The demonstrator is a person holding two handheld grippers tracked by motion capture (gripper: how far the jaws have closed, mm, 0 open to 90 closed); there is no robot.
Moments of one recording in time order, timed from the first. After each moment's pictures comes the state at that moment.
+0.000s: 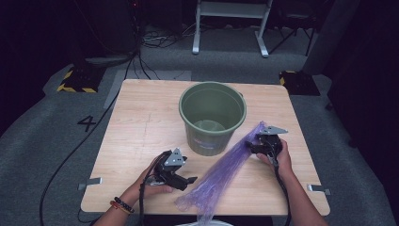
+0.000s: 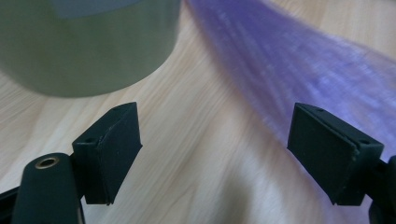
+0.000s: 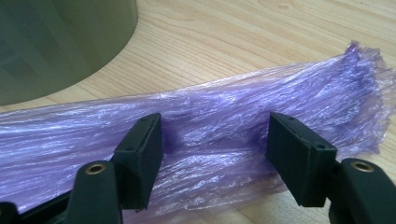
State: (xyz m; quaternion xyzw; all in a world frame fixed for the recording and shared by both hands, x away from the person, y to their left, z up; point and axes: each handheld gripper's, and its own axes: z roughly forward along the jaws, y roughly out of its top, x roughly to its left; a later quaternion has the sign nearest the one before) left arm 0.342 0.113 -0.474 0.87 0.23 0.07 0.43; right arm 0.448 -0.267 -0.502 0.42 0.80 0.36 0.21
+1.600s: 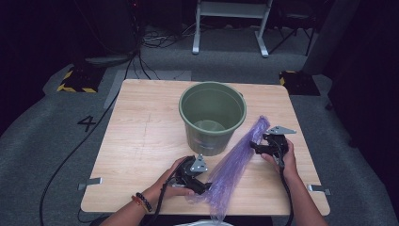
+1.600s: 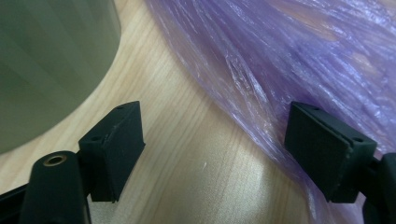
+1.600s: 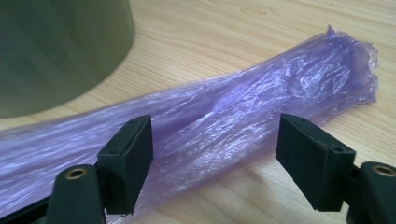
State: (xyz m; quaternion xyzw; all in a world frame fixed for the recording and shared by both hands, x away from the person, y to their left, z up) left arm 0.348 0.054 -0.502 0.91 0.17 0.08 0.38; right arm 0.437 -0.280 -0.486 0.45 0.78 0.37 0.21
